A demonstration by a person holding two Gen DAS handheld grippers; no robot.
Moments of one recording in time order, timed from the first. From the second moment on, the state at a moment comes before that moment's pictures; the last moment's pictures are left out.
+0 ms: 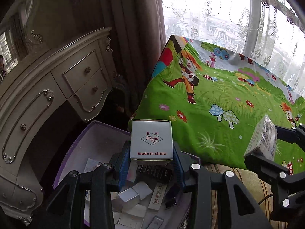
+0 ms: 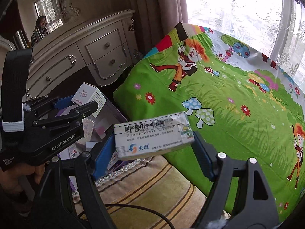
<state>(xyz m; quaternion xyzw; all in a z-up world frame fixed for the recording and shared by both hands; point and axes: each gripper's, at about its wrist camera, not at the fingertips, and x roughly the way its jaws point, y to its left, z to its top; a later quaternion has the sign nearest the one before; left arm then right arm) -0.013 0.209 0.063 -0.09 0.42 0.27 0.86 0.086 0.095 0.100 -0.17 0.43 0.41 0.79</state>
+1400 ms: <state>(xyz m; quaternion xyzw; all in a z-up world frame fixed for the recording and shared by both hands) -0.105 0.255 0.020 -0.12 0.45 0.32 0.82 -0.003 0.162 0.053 -0.20 0.48 0.41 0.75</state>
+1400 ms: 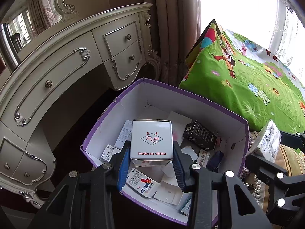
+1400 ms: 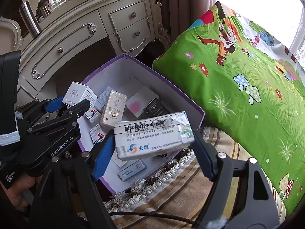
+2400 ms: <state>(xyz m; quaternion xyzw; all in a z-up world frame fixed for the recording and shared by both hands) -0.099 0.262 0.009 -0.20 0.47 0.30 0.81 0.016 0.156 0.051 -0.21 0.49 0.37 0.76</state>
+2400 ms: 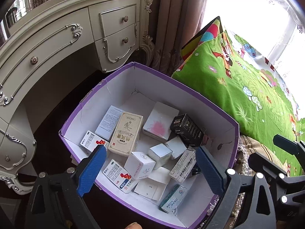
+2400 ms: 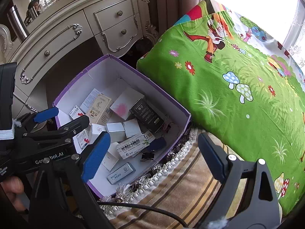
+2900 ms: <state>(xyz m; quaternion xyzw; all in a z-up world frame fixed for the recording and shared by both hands) -0.130 0.208 0.042 -0.16 0.46 0.32 0.81 -0.004 0.099 0.071 -0.16 0.47 0.36 0.79</state>
